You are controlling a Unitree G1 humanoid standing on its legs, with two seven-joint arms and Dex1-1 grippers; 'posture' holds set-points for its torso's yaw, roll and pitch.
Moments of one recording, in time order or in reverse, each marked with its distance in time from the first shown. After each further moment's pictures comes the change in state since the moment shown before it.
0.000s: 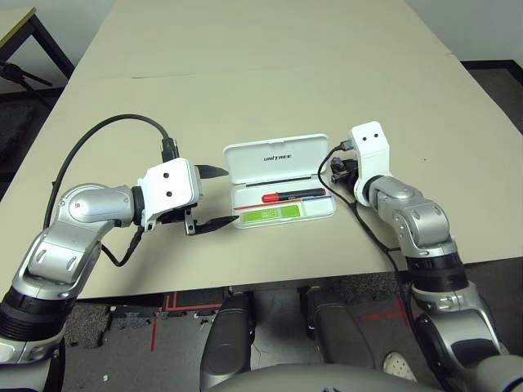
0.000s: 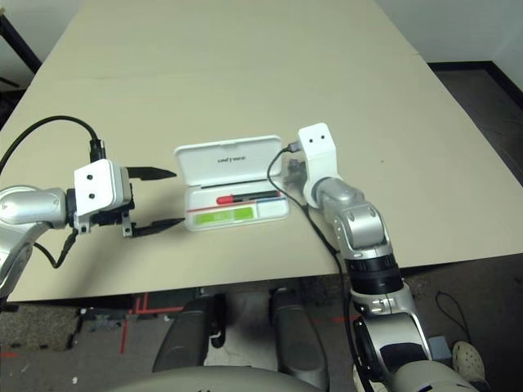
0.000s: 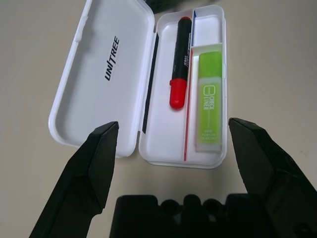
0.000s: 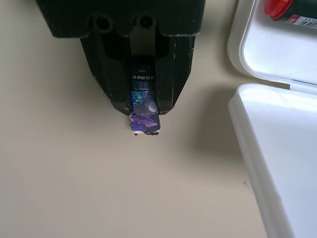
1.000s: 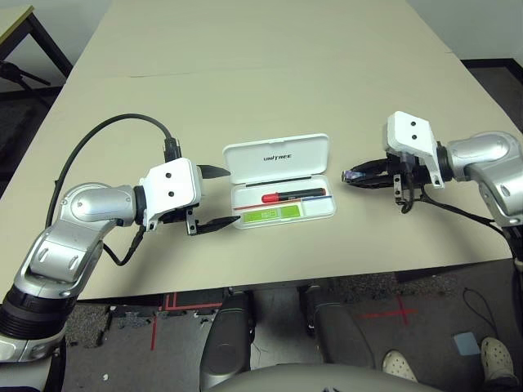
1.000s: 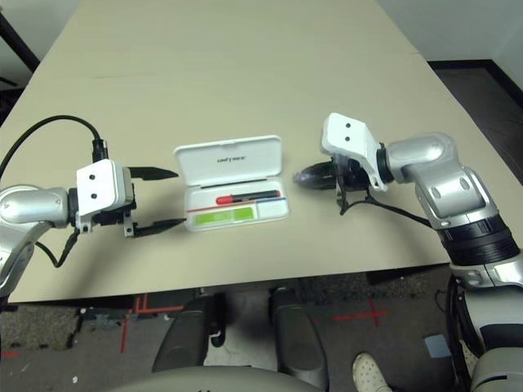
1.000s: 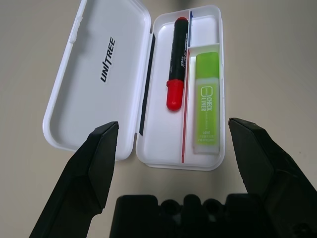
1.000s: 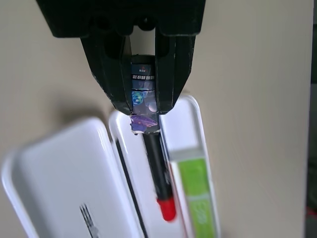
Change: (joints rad) left arm -0.004 0.001 -0.012 -0.004 0.000 0.001 0.000; right arm -0.230 -0.543 0.211 0.173 0.079 -0.629 1.223
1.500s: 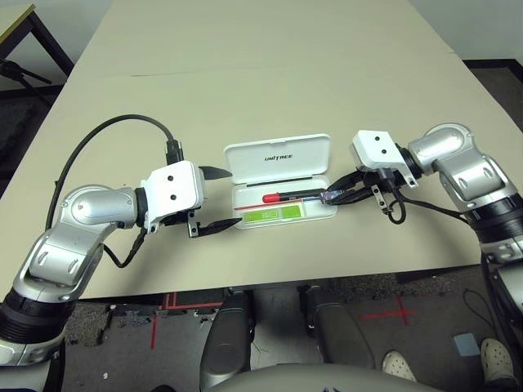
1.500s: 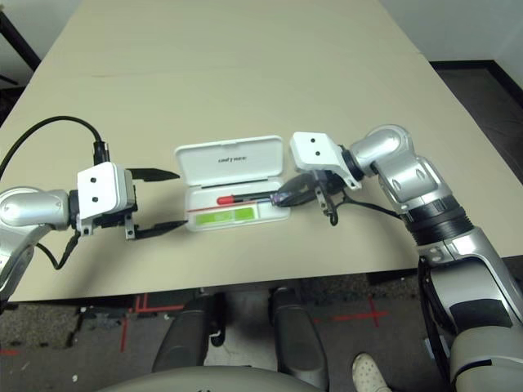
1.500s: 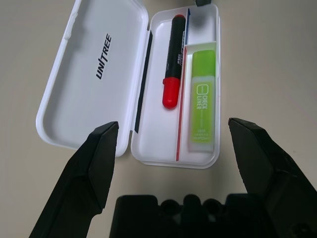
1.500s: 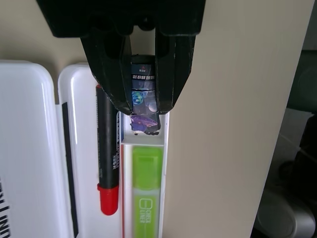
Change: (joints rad) left arm 0.026 0.003 0.001 -0.045 0.000 0.027 0.024; right arm -0.050 0.106 0.107 0.147 -0.094 -0.157 0.111
